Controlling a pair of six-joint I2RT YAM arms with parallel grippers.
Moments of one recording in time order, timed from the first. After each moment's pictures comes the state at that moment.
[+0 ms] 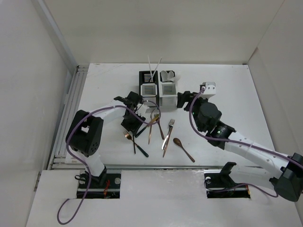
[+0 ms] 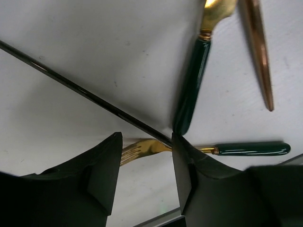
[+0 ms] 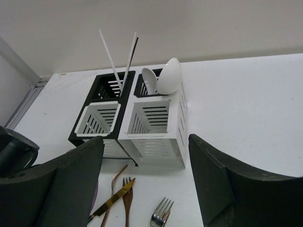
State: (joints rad) left arm -0.48 1.71 1.09 -0.79 0.15 0.19; right arm 0.82 1.07 0.78 0.30 0.64 0.24
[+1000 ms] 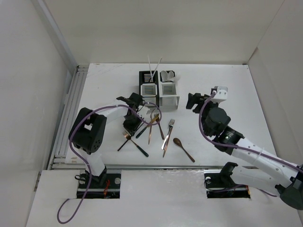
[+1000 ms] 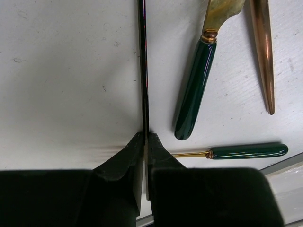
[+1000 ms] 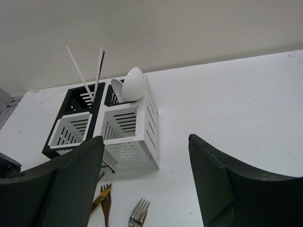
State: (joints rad) left arm -0.50 1.77 1.10 -0.81 0.15 0.16; right arm 0.82 0.92 0.72 0.25 0.79 0.21
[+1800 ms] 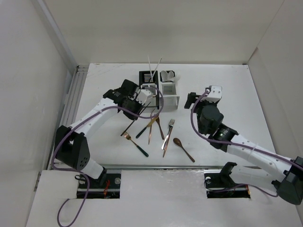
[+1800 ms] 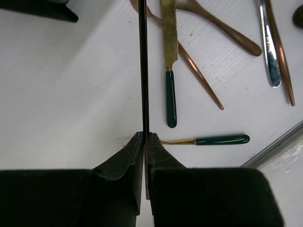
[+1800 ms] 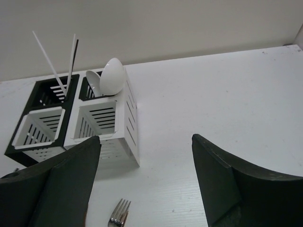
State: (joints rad) left arm -0.50 1.51 1.23 -0.83 0.20 0.24; right arm 0.82 1.00 0.73 0.26 0.87 0.17
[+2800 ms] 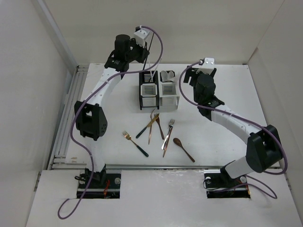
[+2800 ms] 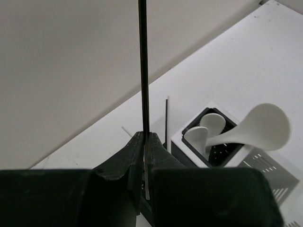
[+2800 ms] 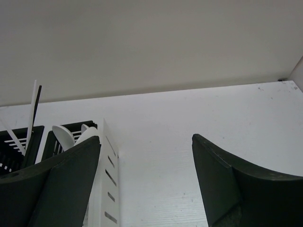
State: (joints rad) left arm -0.34 1.97 1.97 -0.22 0.36 0.16; right arm 0.49 1.46 1.03 0.44 0.60 0.06
